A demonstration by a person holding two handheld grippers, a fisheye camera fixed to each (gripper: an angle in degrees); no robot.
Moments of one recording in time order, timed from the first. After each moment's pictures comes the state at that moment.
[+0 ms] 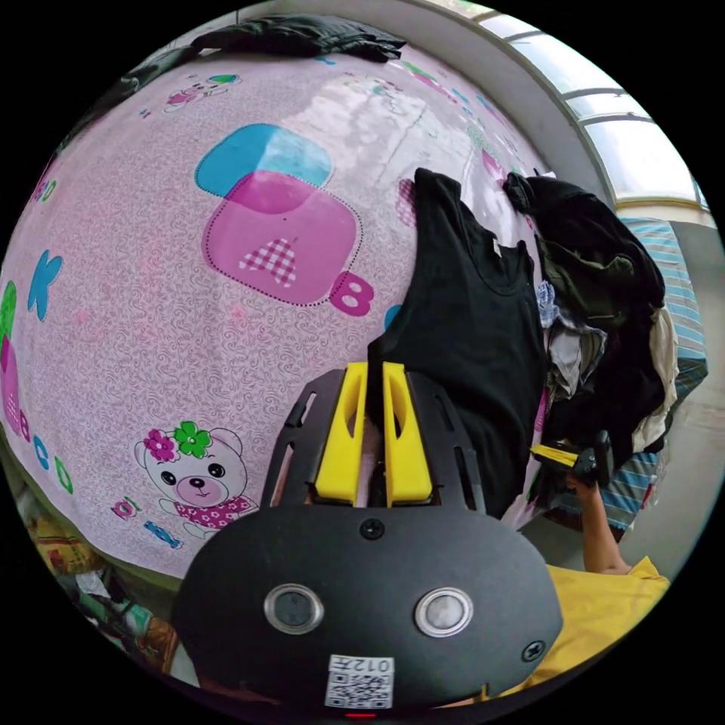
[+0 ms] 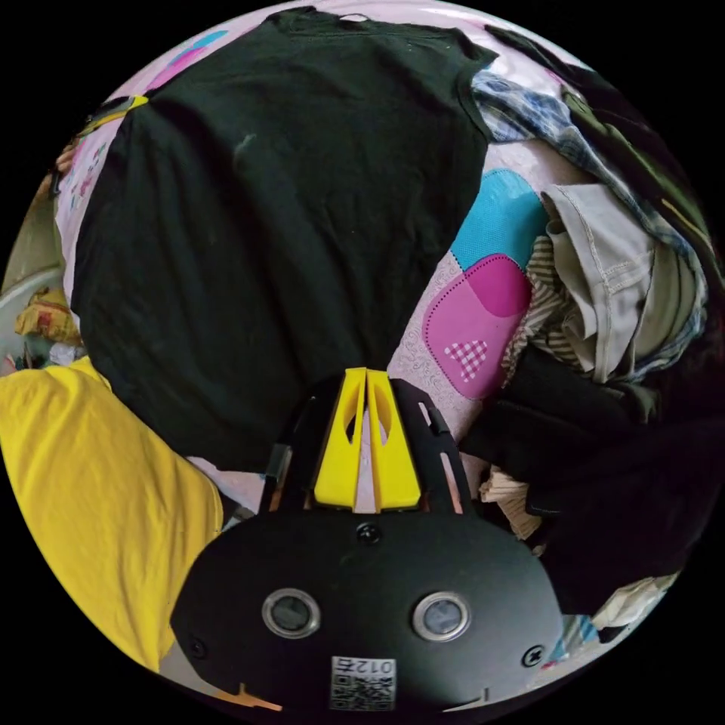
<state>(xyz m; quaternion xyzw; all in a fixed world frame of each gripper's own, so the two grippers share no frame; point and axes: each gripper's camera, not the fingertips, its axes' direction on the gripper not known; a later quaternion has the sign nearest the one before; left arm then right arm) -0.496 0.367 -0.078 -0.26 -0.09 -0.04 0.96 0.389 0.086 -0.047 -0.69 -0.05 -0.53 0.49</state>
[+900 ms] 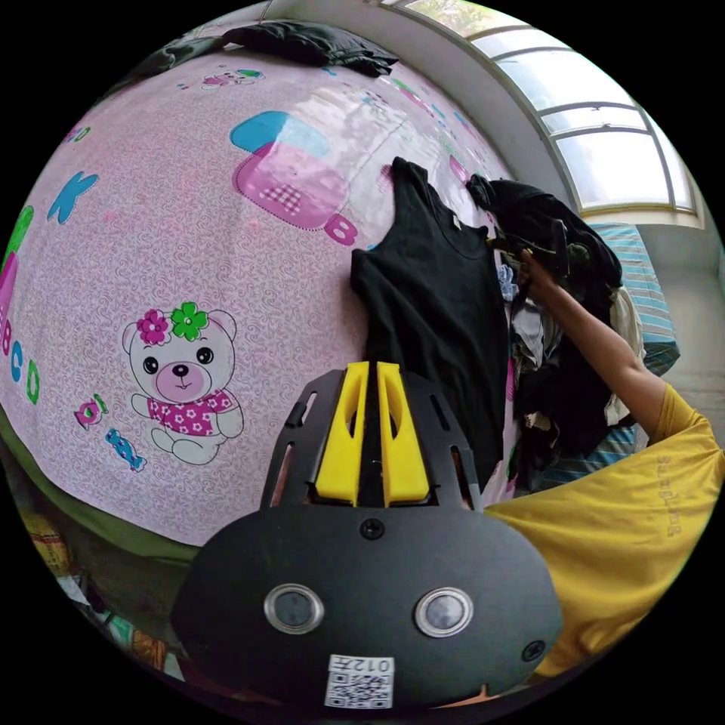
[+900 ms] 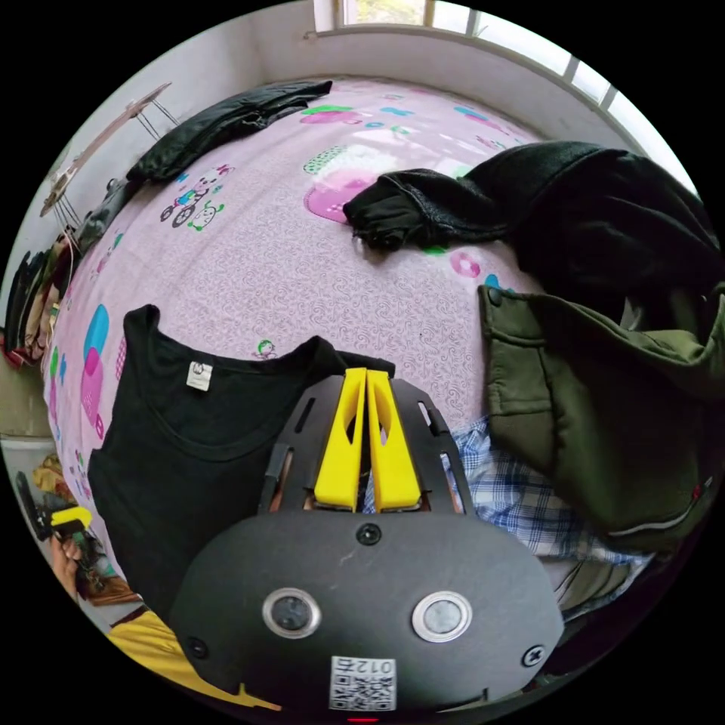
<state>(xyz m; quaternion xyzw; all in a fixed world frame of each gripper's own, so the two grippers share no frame) -0.513 0.553 -0.183 -0.23 -0.04 -0.05 0.97 0.323 0.080 0.141 -0.57 -0.10 -0.36 0.73</state>
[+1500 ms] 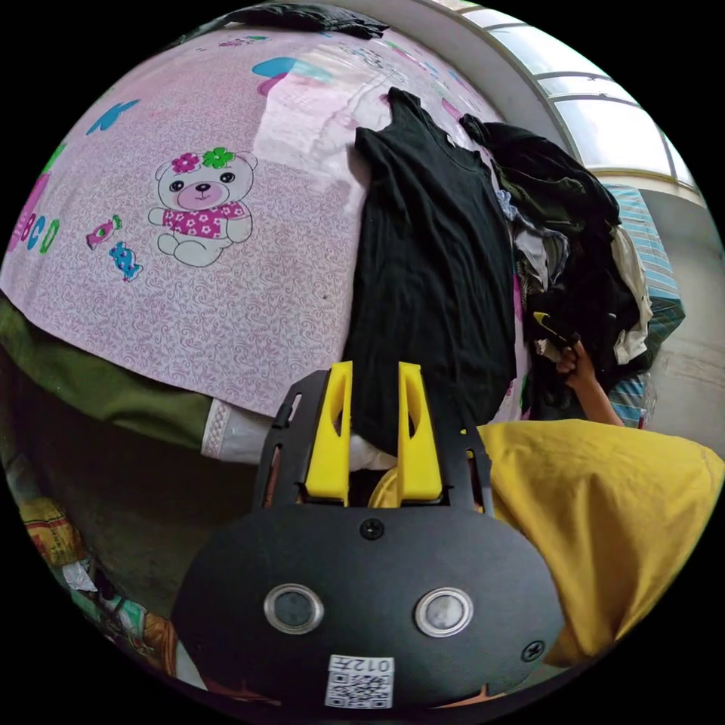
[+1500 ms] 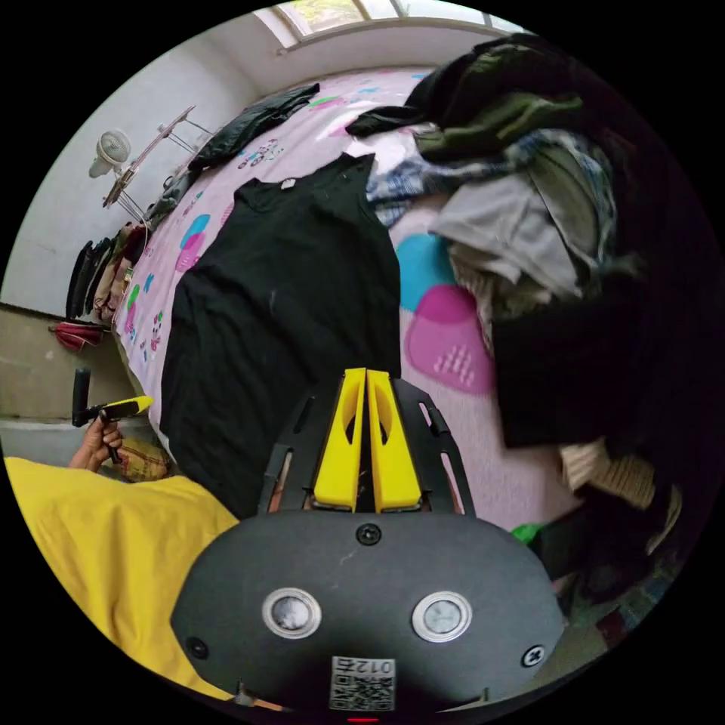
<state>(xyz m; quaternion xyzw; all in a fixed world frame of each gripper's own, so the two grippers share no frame) -0.481 0.742 -0.264 -0.30 -0.04 -0.04 0.95 0.590 0.036 -0.148 -0.63 -0.14 -0.24 0.73</state>
